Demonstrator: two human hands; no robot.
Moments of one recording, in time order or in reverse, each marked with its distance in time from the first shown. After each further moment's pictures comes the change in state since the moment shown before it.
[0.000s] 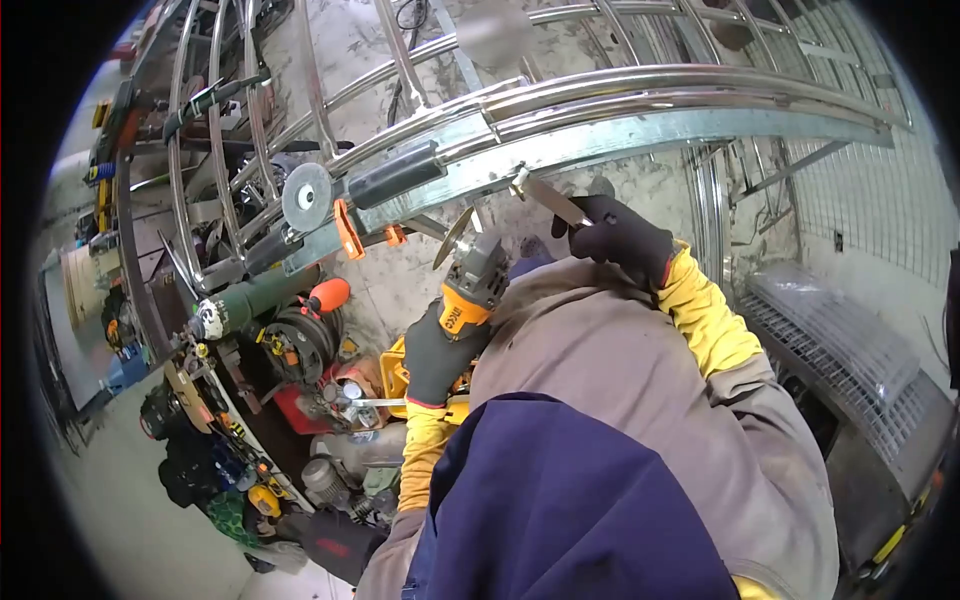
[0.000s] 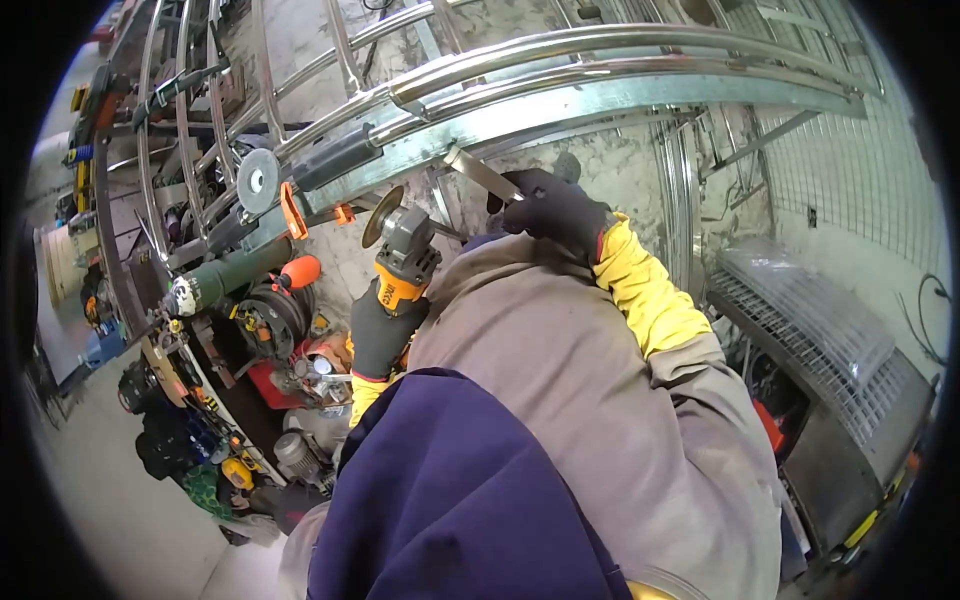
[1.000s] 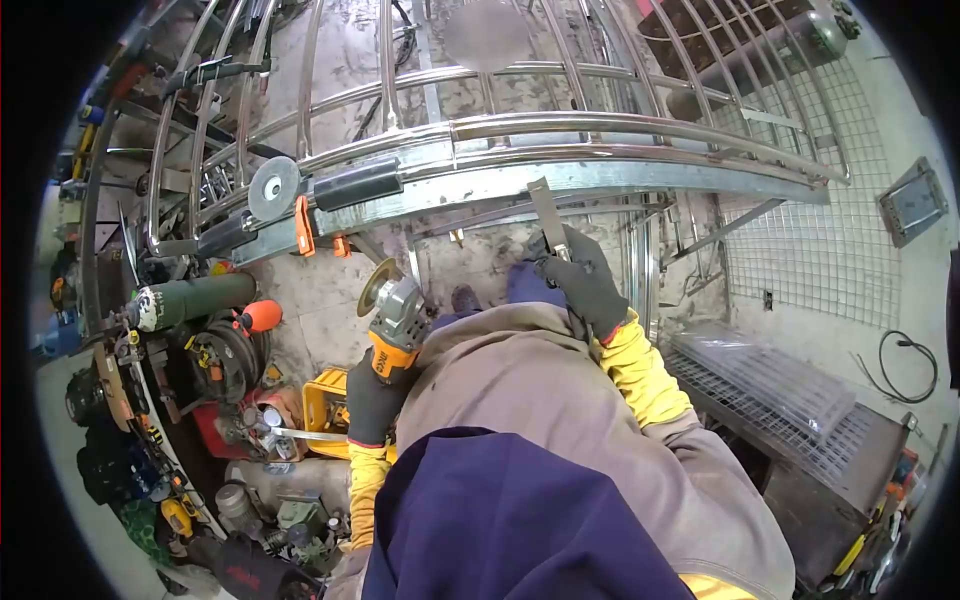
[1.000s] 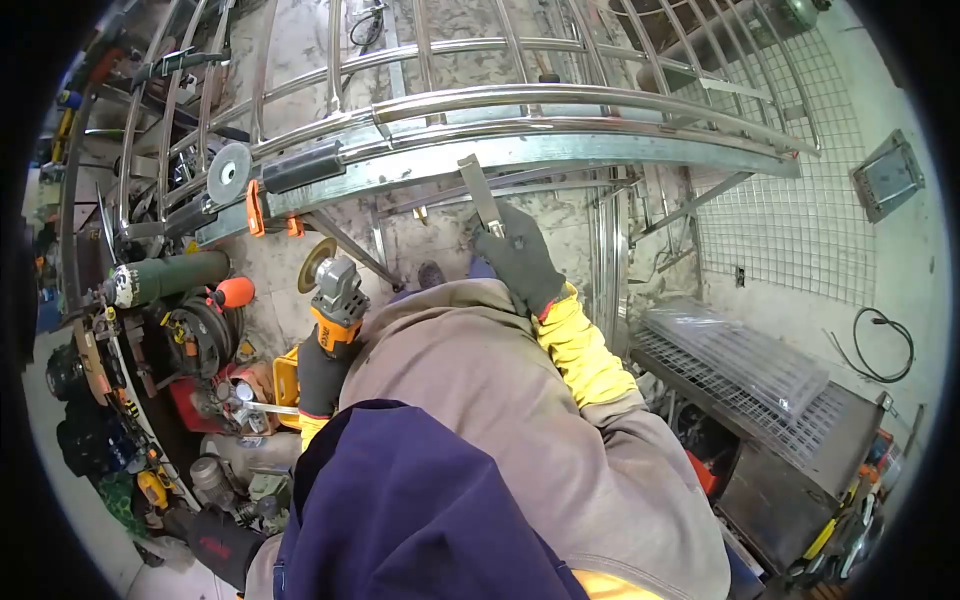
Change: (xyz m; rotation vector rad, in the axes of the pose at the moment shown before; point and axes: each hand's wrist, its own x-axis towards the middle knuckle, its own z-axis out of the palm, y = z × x) left_hand -0.048 -0.033 0.031 -0.028 0.151 0.014; right_hand -0.035 0.028 -0.001 0.059 0.368 -0.414
